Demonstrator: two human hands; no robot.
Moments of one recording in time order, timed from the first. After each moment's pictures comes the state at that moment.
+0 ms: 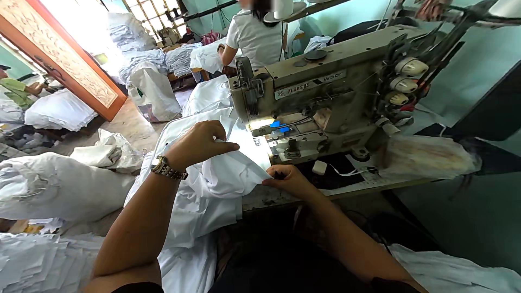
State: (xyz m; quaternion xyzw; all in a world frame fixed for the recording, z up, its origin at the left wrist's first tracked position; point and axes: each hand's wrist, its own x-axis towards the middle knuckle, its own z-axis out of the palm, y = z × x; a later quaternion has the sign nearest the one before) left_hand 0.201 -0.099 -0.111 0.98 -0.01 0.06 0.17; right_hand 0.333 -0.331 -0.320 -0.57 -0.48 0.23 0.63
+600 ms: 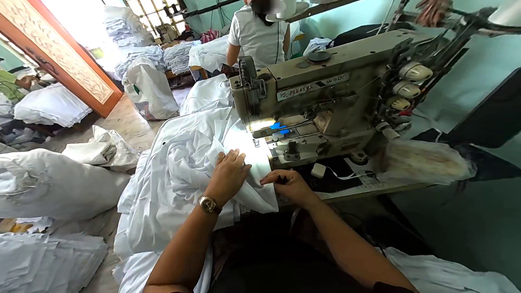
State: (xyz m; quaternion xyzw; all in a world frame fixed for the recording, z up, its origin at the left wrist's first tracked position) left_hand 0.205 -0.141 -0.259 0.98 0.10 0.14 0.08; right_hand 0.328 -0.335 -0.332 -0.54 -0.47 0.22 0.66
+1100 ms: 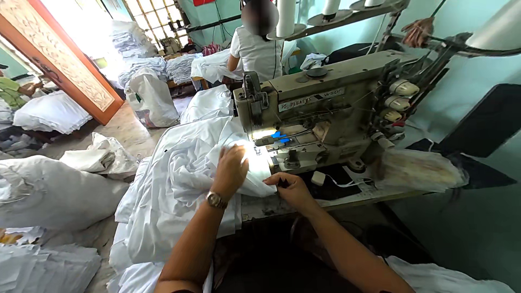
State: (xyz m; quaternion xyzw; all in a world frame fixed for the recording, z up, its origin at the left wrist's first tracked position) left_hand 0.231 -0.132 -0.243 0.96 0.10 0.22 0.12; right_hand 0.322 -0.330 -0.322 -0.59 -0.42 0.15 0.67
